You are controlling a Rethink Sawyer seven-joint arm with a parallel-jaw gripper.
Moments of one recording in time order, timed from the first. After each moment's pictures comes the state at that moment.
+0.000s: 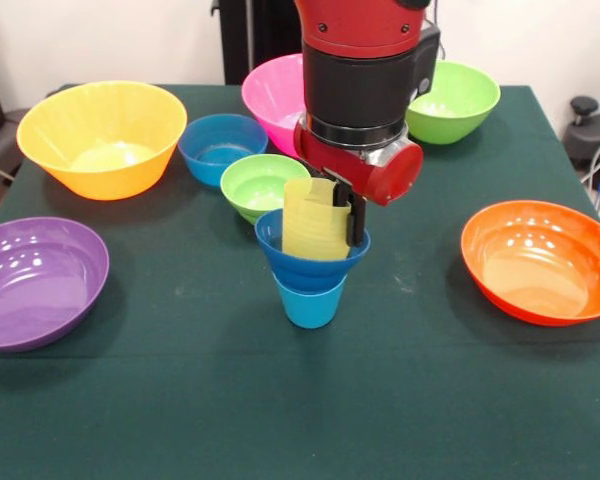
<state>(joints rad) -0.32 -0.50 0.21 1.29 -0.23 0.74 2.55</state>
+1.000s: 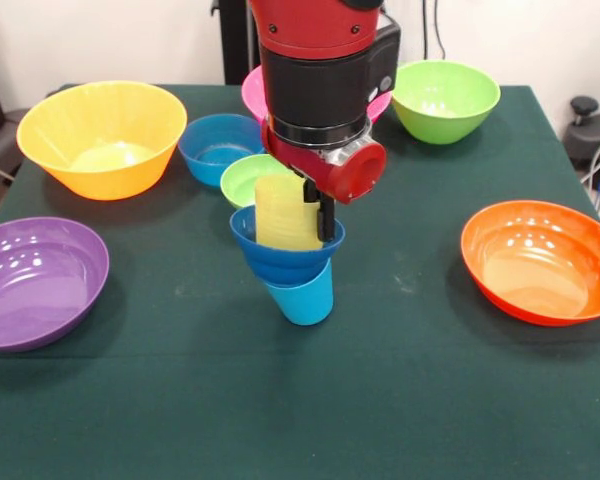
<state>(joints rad) -0.38 -0.50 0.25 1.29 -0.23 0.79 2.55</state>
